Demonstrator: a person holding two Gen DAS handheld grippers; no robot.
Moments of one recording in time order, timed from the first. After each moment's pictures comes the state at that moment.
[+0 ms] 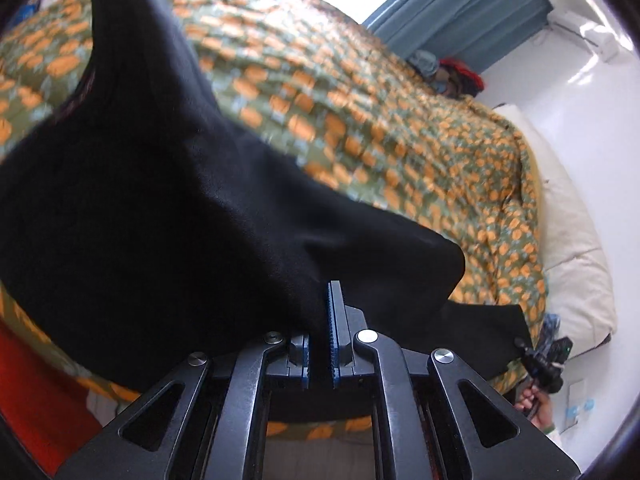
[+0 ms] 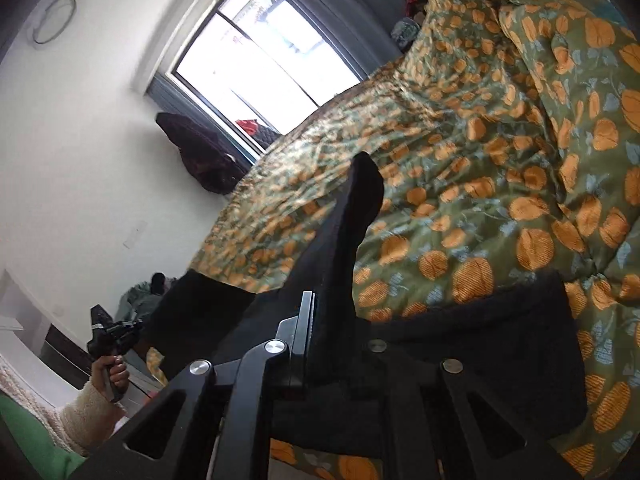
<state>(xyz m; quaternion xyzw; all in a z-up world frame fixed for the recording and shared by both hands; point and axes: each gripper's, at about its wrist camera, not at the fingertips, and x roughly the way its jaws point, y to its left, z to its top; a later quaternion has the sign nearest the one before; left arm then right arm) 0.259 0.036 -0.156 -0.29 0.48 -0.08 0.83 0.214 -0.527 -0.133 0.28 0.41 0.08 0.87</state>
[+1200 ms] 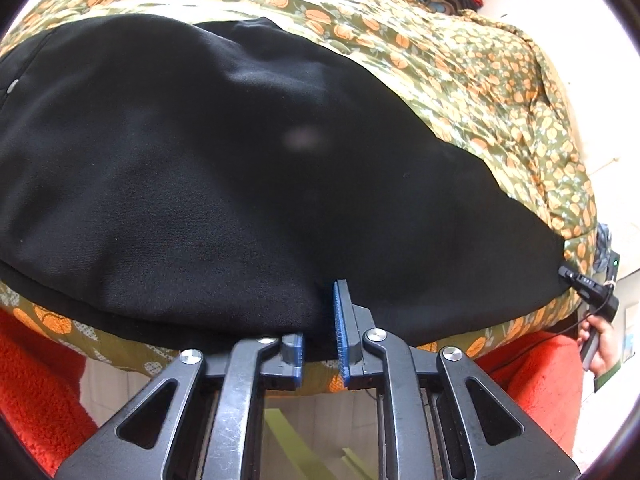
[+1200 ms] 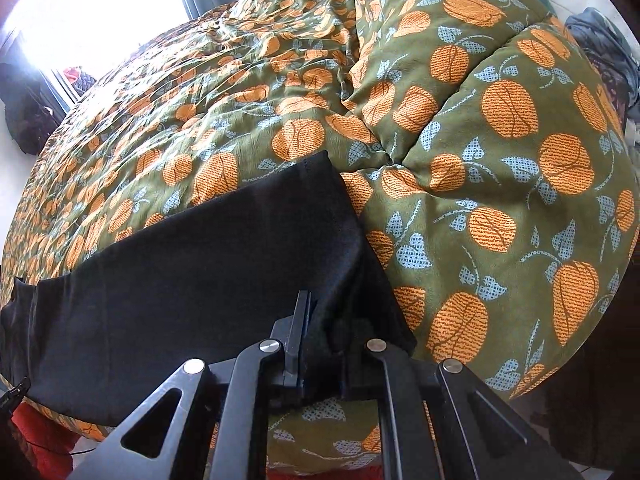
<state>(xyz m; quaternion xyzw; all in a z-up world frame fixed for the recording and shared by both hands) 0.234 -0.032 -0.201 -0.16 0.55 -0.09 0.82 0.186 -0.549 -0.179 0.17 0.50 -0.16 0.83</state>
